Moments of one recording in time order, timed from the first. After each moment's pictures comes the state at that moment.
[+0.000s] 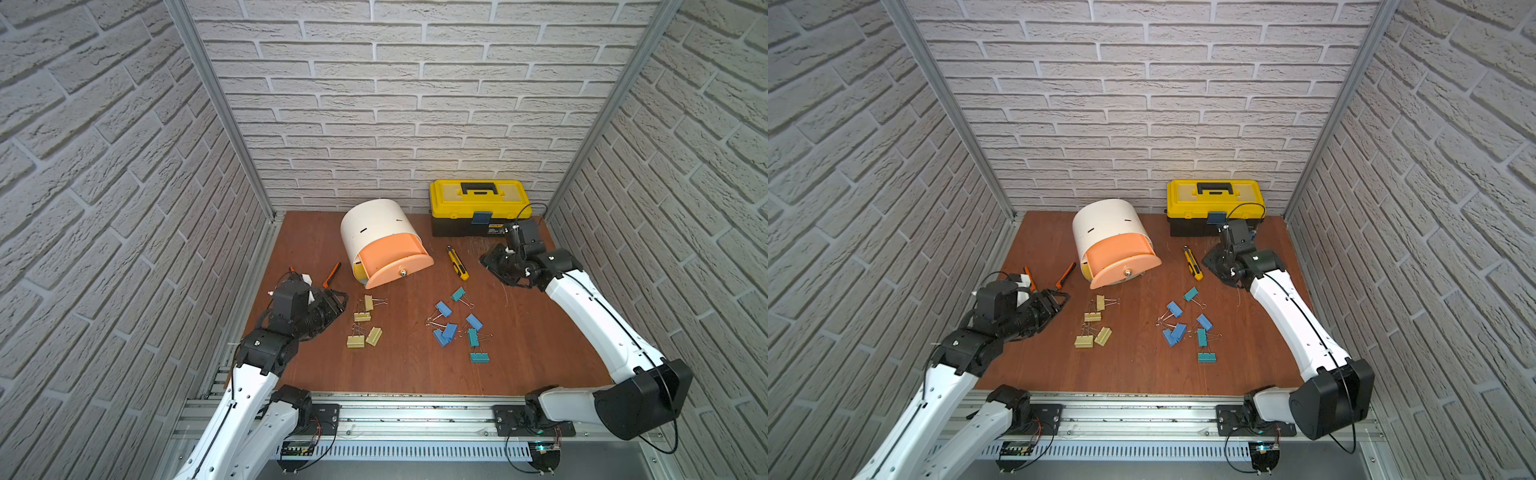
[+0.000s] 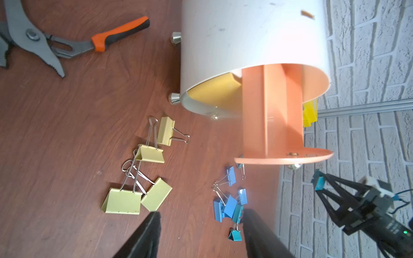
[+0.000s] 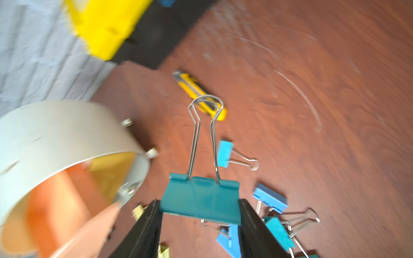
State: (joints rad) left arm -0.28 0.73 0.79 -0.72 0.24 -0.93; right arm 0.26 1.37 1.39 -0.90 0.04 0.91
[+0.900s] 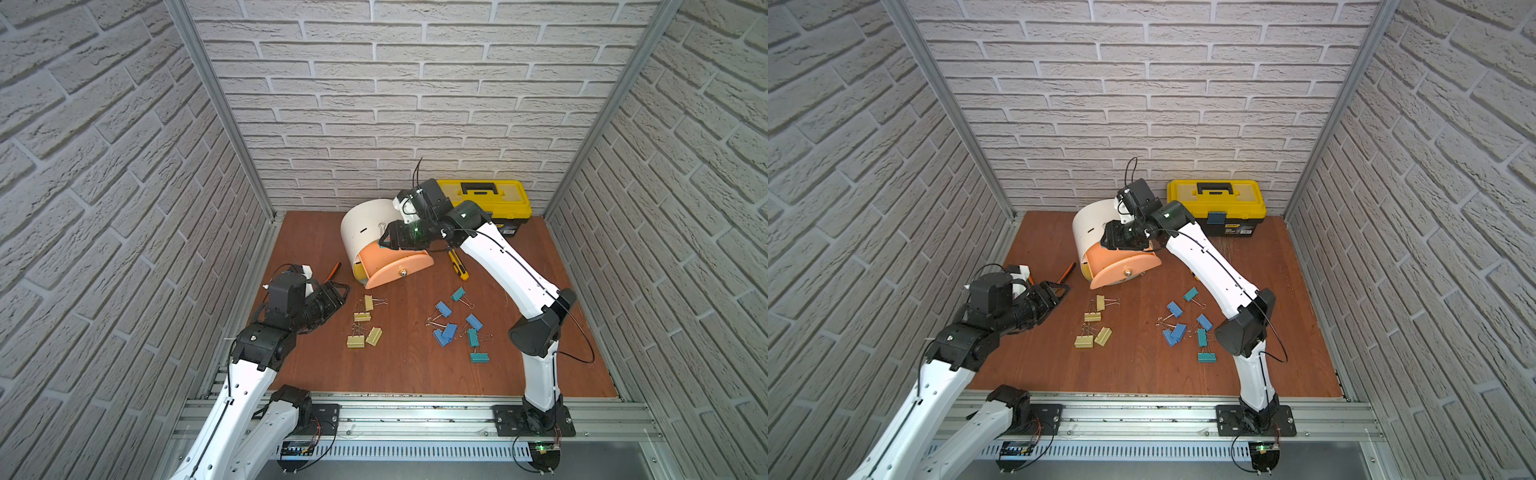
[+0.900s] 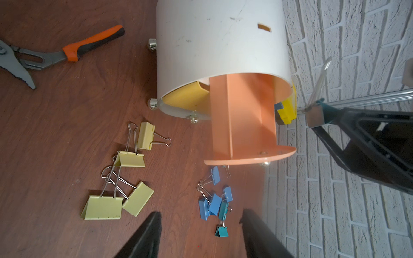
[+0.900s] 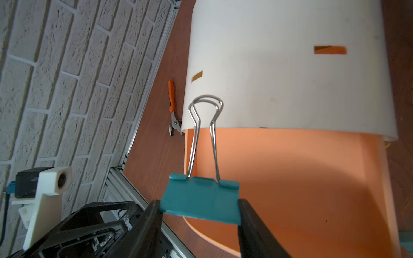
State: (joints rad) left arm -0.27 0.73 0.84 -0.72 0.28 -0.94; right arm 0.67 2.05 2.36 -1.16 -0.23 0.52
